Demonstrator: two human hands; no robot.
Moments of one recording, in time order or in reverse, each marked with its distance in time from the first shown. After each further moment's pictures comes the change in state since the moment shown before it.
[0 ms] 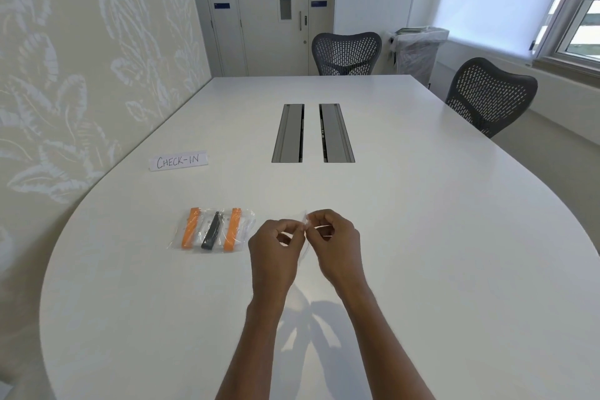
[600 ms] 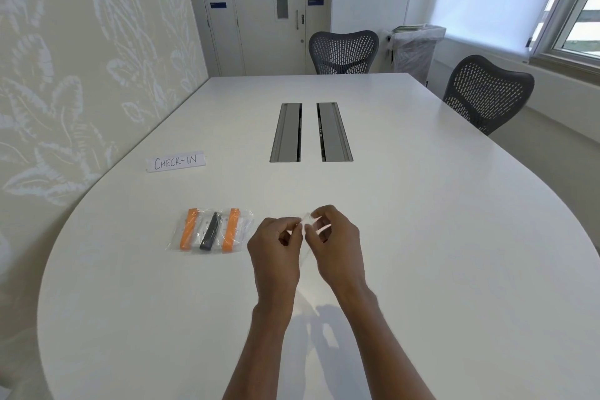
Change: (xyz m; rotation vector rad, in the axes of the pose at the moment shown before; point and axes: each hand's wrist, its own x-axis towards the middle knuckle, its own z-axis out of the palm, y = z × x) left_hand -0.007 0.009 0.006 0.035 0.126 0.117; right_hand -0.003 0.002 -0.002 -0.138 0.031 -0.079
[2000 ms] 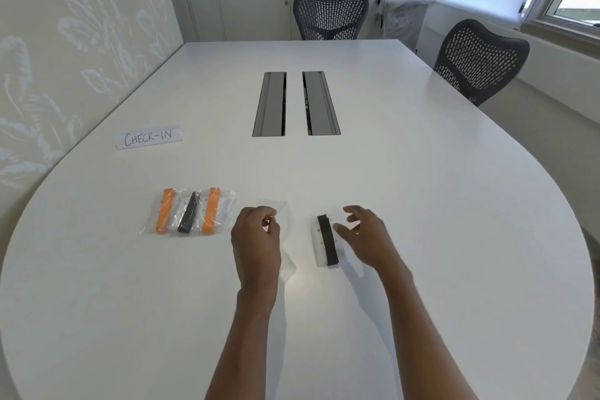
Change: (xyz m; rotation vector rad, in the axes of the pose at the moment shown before) left_hand 0.005 -0.044 0.021 0.176 -0.023 -0.067; right_hand 0.041 0.106 -0.059 -0.348 -0.236 0.252
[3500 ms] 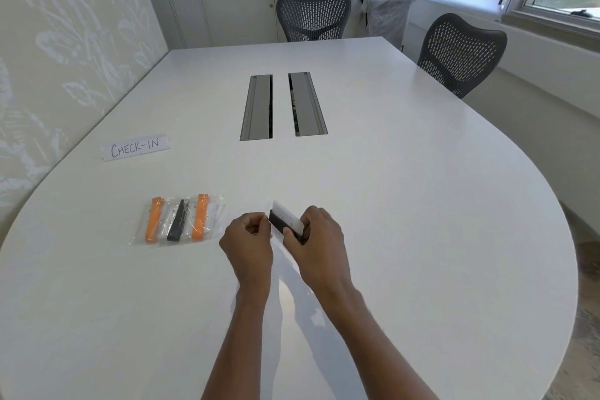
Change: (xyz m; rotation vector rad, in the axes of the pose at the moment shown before) left_hand 0.000 -0.001 0.016 -0.140 0.044 -0.194; right_hand -0.067 -0.078 0.038 0.067 0.240 -0.200
